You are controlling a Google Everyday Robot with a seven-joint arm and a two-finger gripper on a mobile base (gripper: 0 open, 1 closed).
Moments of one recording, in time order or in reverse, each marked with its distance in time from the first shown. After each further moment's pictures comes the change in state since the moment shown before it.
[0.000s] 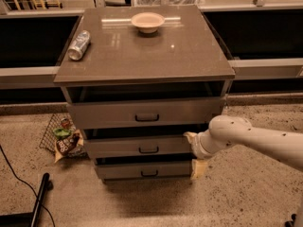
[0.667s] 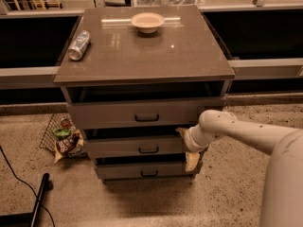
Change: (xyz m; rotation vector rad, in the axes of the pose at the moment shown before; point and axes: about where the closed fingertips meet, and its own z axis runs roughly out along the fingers) arm 0.002 -0.043 0.047 -0.013 -0.010 -0.103
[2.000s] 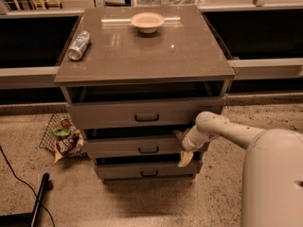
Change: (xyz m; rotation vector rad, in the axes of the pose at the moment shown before) arm 0.013 -0.019 0.062 -0.032 -0.078 0.026
